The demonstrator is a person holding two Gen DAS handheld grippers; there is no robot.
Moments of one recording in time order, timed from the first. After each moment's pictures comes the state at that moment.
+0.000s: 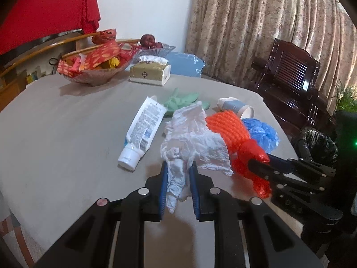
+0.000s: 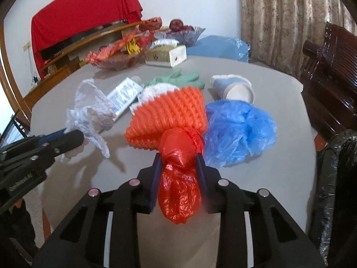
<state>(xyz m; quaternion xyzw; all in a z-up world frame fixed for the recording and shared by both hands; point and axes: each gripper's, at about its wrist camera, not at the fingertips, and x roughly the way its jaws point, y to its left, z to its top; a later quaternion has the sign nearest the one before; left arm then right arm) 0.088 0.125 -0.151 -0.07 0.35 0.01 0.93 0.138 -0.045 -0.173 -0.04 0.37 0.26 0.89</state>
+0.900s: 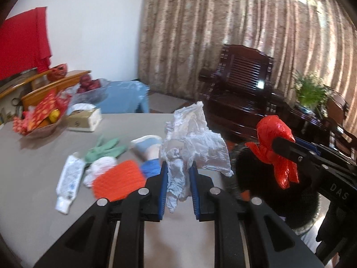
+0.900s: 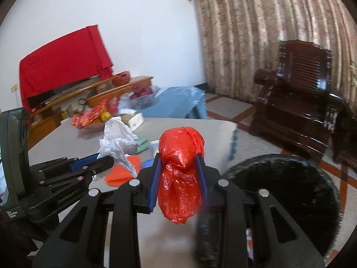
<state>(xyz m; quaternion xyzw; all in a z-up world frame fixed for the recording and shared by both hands) 0.104 -0.017 -0.073 -0.02 0.29 -0.12 0.95 0.082 -0.210 -0.053 0.02 0.25 0.15 0.96</state>
